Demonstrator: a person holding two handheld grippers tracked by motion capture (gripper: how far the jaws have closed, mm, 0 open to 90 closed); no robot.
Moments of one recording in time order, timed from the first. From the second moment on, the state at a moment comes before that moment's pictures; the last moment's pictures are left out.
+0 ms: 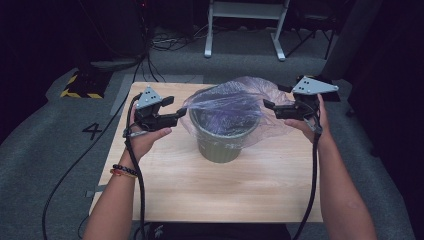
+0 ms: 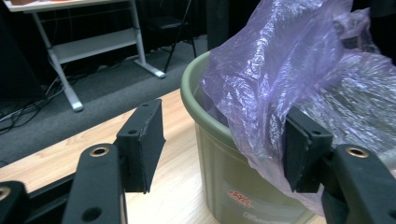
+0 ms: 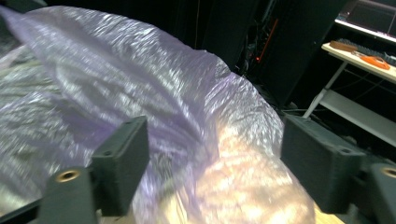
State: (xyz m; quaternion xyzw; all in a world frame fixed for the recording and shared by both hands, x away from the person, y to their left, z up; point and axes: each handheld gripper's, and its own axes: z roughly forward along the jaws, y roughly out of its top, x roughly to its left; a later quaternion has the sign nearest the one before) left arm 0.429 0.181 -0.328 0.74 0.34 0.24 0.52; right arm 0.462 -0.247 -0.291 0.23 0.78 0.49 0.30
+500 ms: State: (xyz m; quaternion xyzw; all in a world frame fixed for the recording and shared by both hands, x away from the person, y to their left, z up) left arm 0.452 0.170 -0.327 0.78 0.30 0.24 0.49; right arm 0.473 -0.275 -0.319 0.25 0.81 0.43 0.31
